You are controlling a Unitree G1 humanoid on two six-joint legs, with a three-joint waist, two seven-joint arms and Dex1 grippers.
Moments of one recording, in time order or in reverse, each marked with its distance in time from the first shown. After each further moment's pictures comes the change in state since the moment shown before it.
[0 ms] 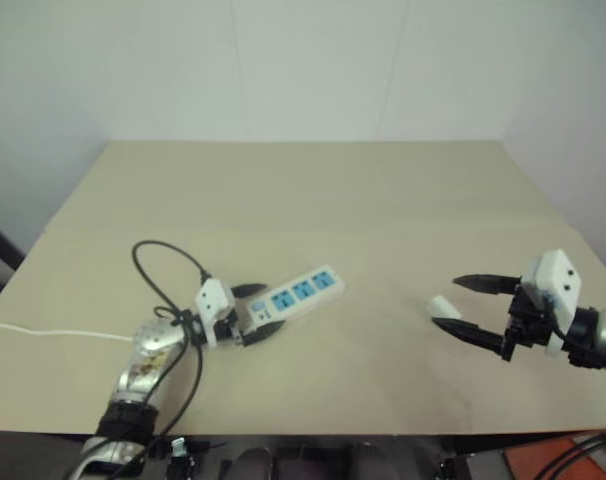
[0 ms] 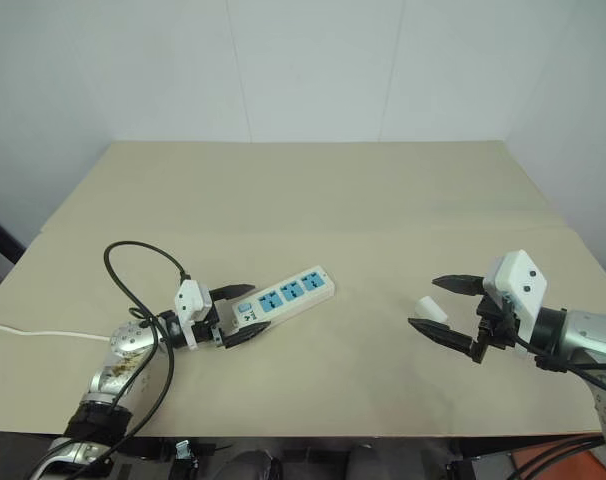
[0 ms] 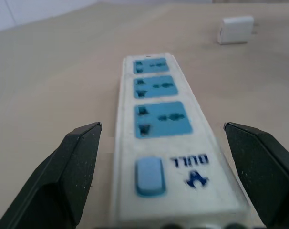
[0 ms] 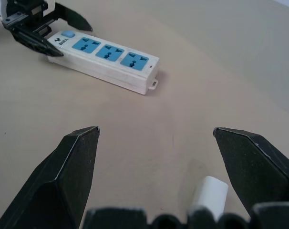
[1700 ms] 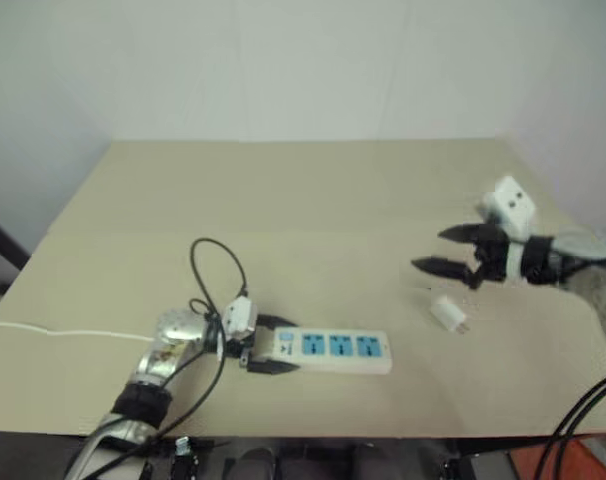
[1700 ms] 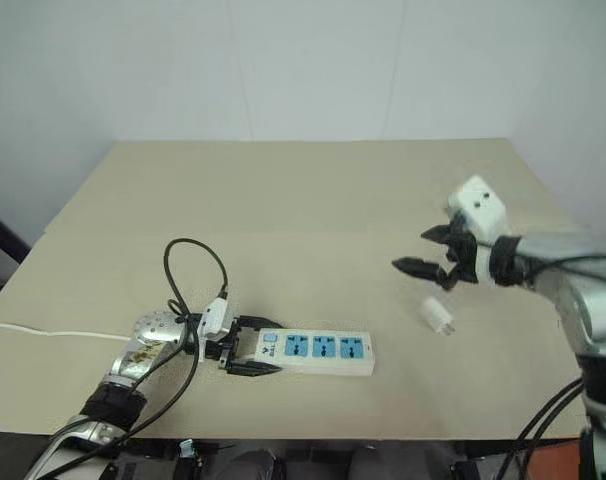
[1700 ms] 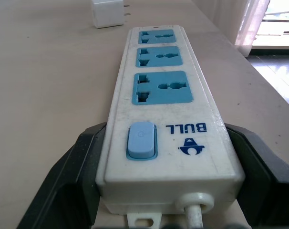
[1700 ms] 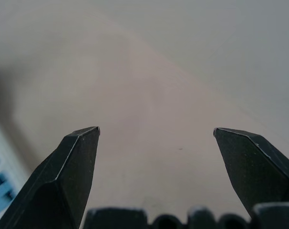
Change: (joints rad) left arm -0.132 0.008 -0.148 0.099 0.014 -0.055 -0.406; right arm -0.670 -0.067 0.355 0.204 -0.068 0.546 -0.224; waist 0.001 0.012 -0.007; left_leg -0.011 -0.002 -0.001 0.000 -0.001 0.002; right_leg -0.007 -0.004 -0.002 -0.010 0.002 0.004
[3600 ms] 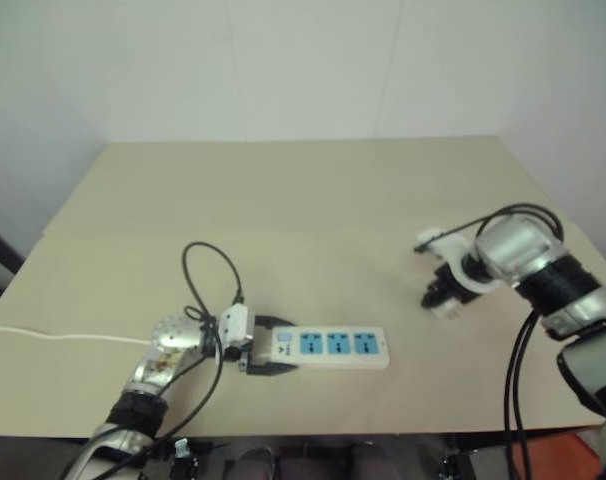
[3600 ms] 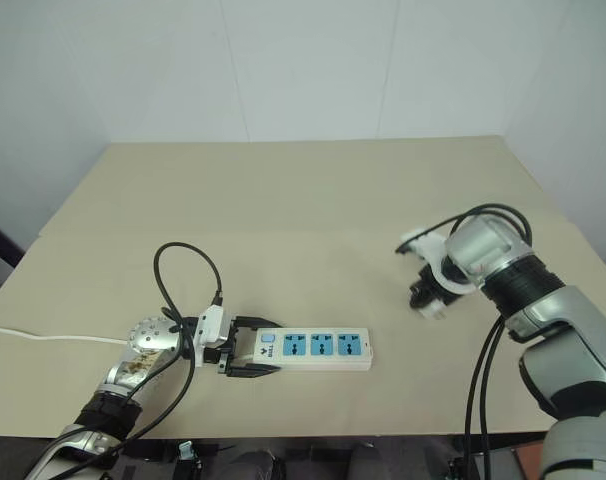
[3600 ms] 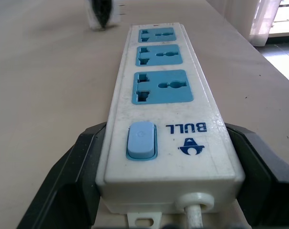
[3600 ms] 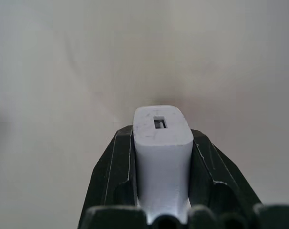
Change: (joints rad) left arm 0.045 0.013 -0.010 -0.020 0.028 -0.089 0.088; right arm -0.453 0.166 0.578 0.596 -0.276 0.236 0.146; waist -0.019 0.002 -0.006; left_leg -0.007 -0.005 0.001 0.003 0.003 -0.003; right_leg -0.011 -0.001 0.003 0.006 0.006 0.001
